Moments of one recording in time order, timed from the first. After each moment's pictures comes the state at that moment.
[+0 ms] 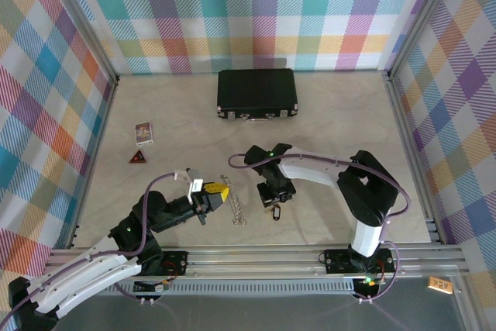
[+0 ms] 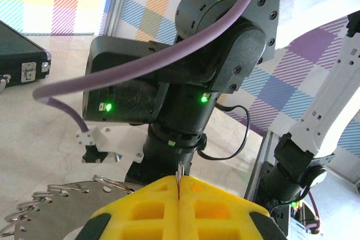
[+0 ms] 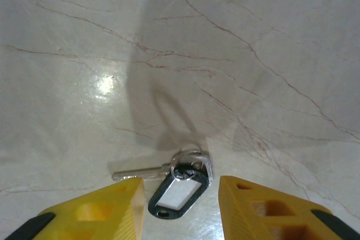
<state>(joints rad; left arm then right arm) -0.89 0.39 0.26 0.09 0.17 -0.38 0.91 1.80 1.18 -0.99 -0.06 0.55</state>
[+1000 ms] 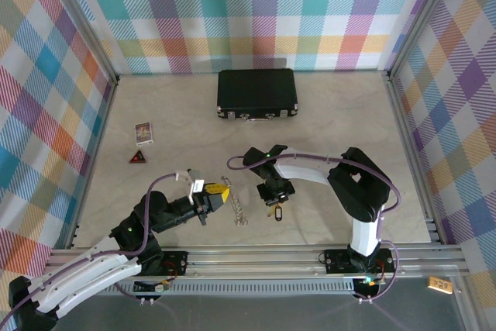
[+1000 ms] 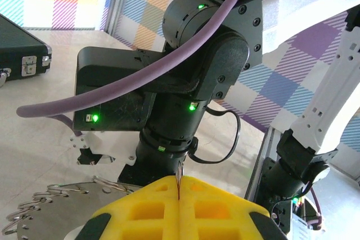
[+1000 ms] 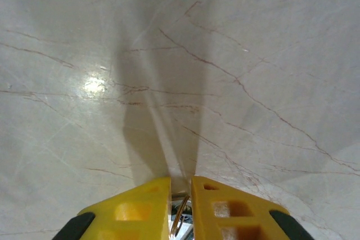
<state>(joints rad) -0.89 0.40 0.25 0.09 0.17 -0.38 0.91 1.85 1.18 -0.96 -0.01 0.55</state>
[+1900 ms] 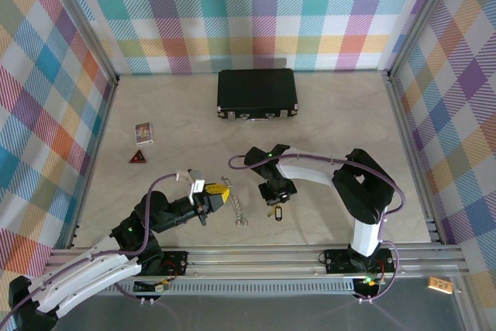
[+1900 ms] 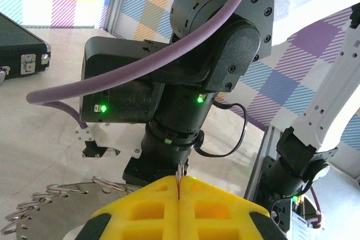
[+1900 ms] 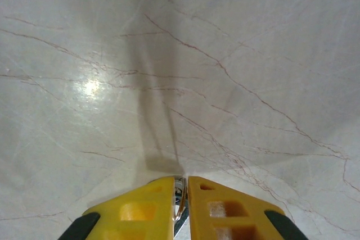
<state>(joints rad) -0.89 0.40 0.25 0.09 0.17 -0.38 0.91 1.82 1.17 -0.99 0.00 0.55</state>
